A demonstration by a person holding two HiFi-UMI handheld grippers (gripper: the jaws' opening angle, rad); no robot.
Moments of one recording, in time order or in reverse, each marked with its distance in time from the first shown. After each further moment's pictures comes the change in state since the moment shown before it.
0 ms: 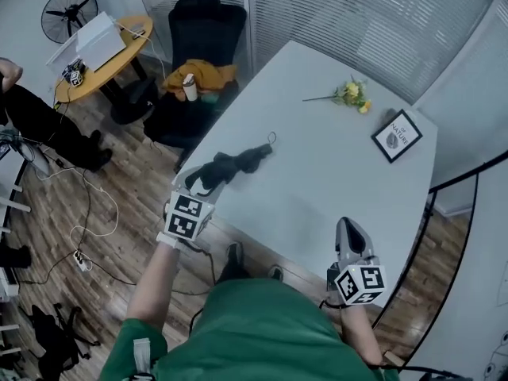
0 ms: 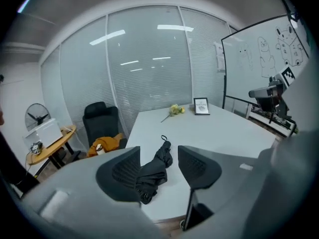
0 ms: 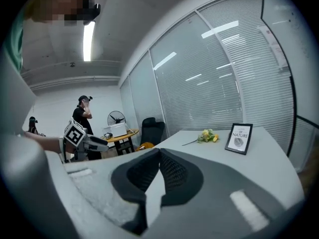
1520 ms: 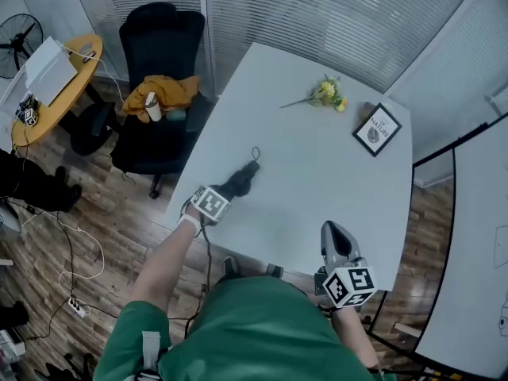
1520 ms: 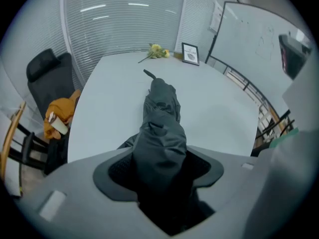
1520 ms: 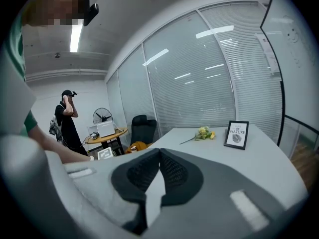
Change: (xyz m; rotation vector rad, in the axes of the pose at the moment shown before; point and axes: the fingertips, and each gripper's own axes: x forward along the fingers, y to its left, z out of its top) left arm 0.196 0.016 -0.142 0.128 0.505 -0.399; right arm 0.078 0.061 0.008 0.033 0.032 -0.168
